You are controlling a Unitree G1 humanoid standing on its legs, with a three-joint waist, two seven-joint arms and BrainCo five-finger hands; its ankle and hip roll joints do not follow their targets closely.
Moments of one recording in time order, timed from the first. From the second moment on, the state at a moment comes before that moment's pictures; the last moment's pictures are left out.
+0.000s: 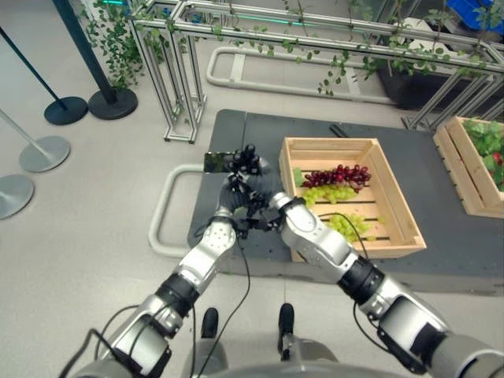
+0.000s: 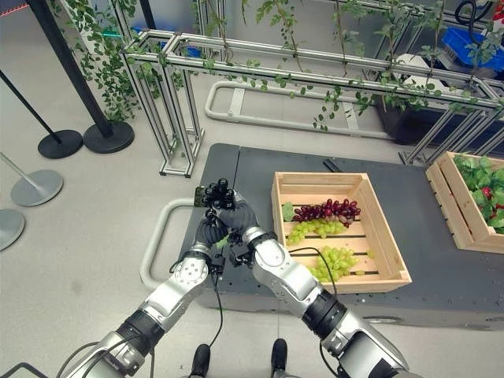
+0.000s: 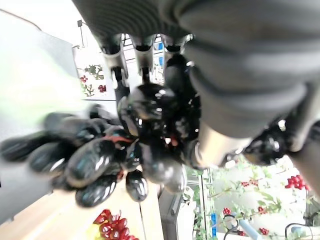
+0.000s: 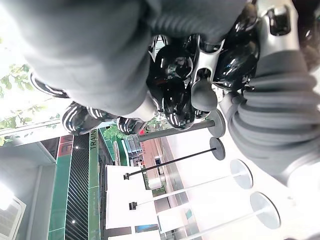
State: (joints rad) left arm -0.43 0.27 -0.53 0.33 -0.33 0.03 0.46; right arm -0.58 -0.21 0.68 0.15 0.65 0.00 -0.24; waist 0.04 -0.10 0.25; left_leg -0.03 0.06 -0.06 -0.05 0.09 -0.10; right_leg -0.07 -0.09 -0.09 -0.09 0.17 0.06
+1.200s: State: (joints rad) left arm -0.02 0.21 -0.19 0.20 -0.51 -0.05 0.30; right arm -0.13 -0.37 0.29 -0.15 0.60 -0.08 -0.11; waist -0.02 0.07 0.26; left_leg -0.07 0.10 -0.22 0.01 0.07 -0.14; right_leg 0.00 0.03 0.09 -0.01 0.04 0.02
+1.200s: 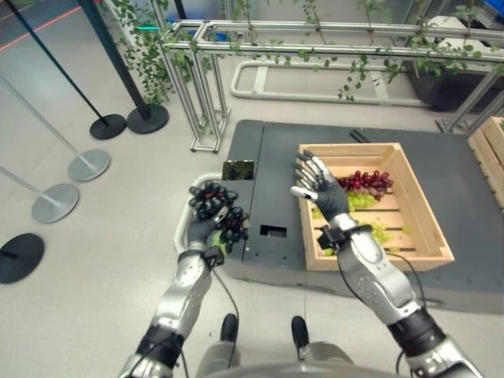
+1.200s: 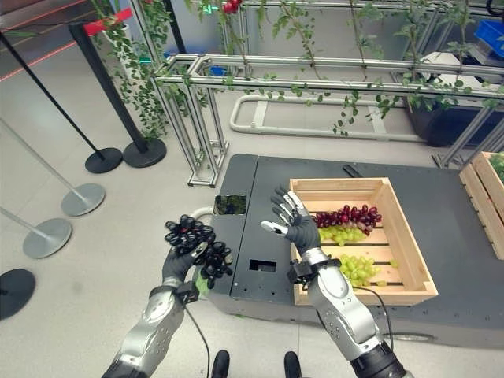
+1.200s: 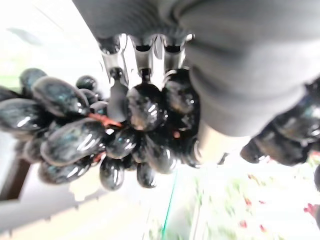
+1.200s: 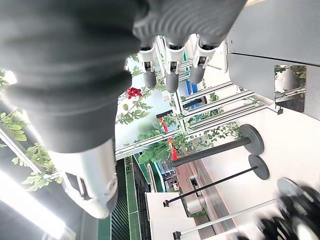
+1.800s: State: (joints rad) left arm 0.07 0.20 -0.12 0.13 -0.57 -0.07 0.18; right arm 0.03 -0.34 0.08 -0.16 0.50 -0.10 -0.14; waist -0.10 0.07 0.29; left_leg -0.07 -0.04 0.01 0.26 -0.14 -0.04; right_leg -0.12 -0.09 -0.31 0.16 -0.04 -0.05
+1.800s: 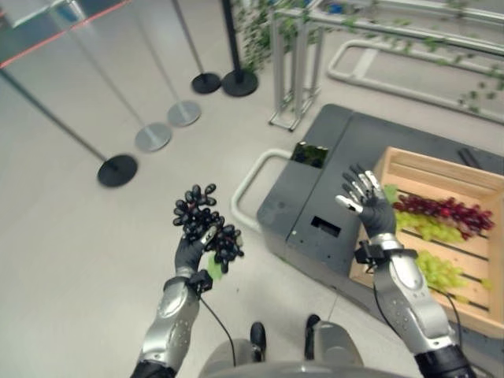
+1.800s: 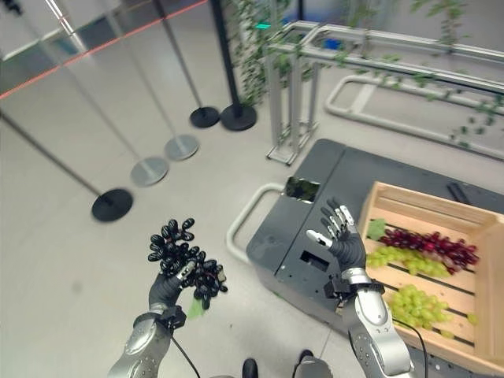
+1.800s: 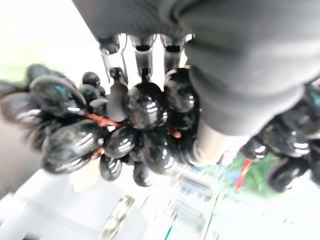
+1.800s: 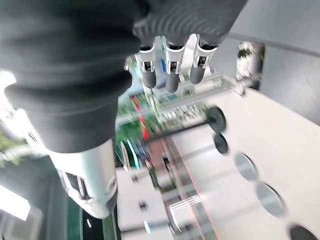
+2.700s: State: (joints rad) left arm 0.12 0.30 -0.06 0.13 -0.44 -0.04 0.21; right arm 0.06 -0.28 0.06 -0.06 0.44 -0.07 -0.13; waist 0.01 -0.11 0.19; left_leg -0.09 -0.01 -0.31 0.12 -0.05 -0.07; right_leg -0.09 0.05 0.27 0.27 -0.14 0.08
